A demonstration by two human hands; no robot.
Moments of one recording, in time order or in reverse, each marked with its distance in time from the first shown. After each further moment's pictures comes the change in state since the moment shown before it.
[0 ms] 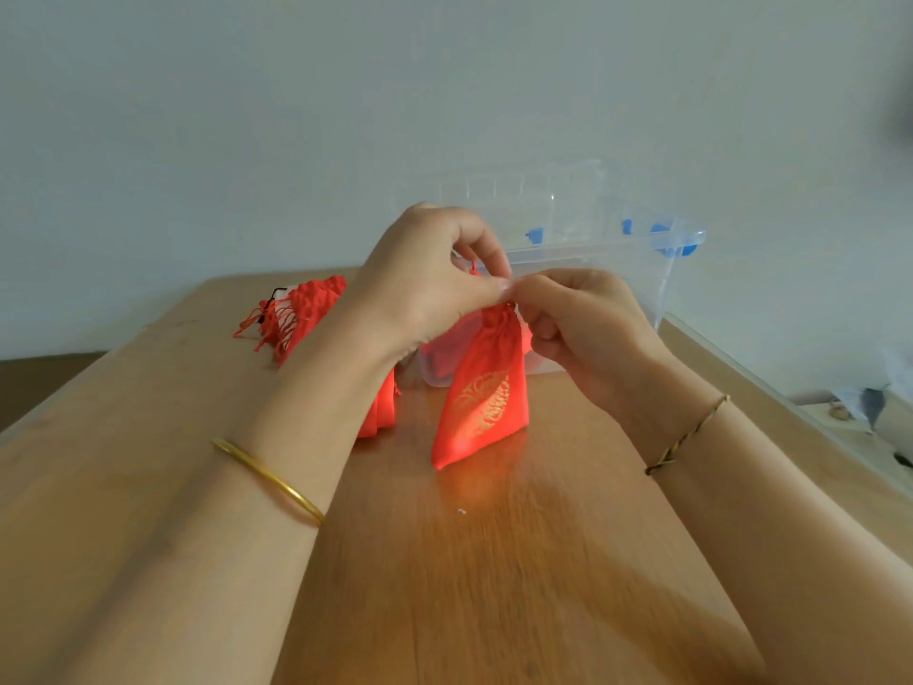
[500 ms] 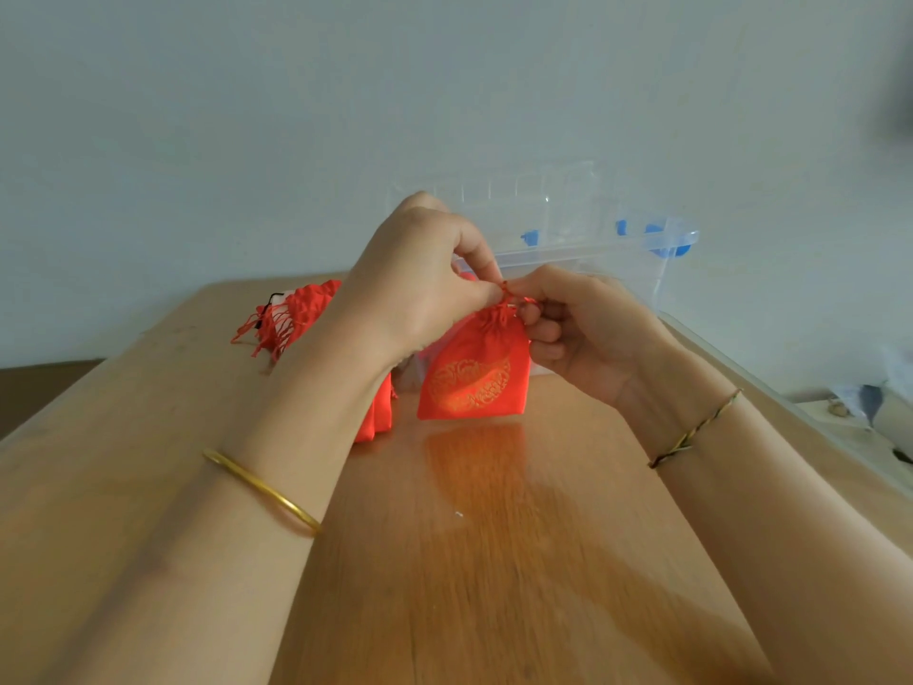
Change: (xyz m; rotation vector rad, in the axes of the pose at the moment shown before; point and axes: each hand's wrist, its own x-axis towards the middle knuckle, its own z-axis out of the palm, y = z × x) left_hand -0.001 0.006 -0.002 0.190 0.038 0.068; right_hand 0.002 -0.006 -0.009 0.228 -0.129 0.207
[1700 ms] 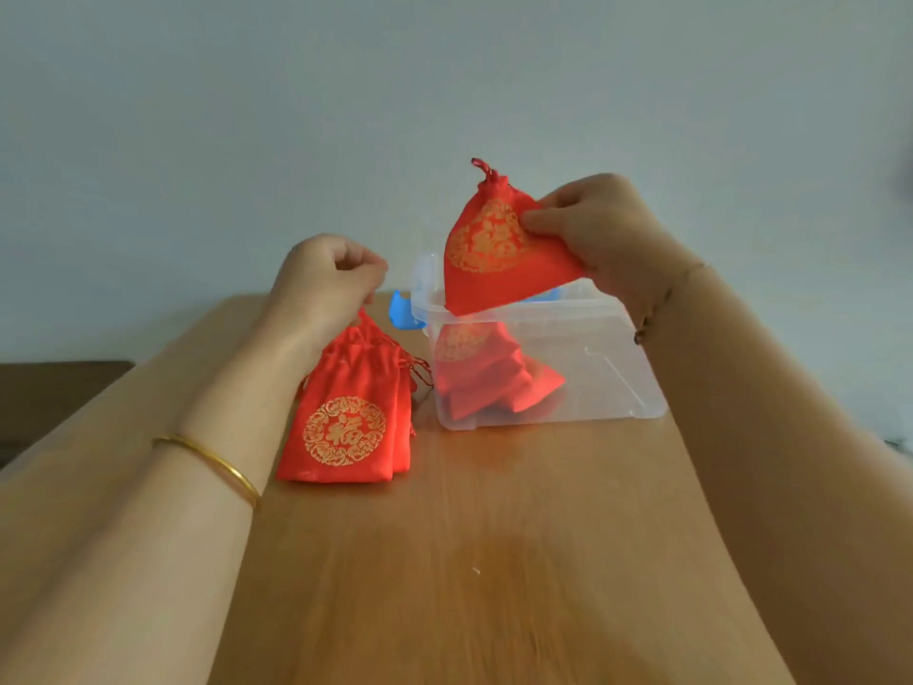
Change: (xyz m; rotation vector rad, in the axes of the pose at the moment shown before) left_hand 0.024 -0.082 -0.031 -0.389 0.232 -0.428; right_hand 0.068 -0.080 0.026 -0.685 0.215 -0.343
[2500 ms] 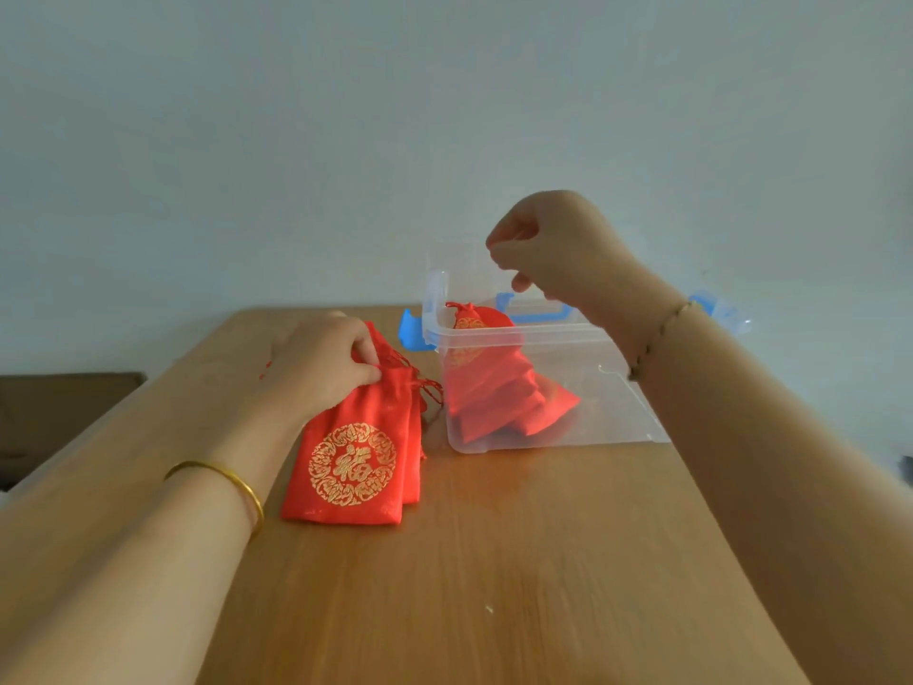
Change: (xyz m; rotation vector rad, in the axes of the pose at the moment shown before) left_hand 0.017 -0.058 -0.009 0.727 -0.185 0.101; right_hand -0.001 -0.016 0.026 -0.391 -0.104 -0.233
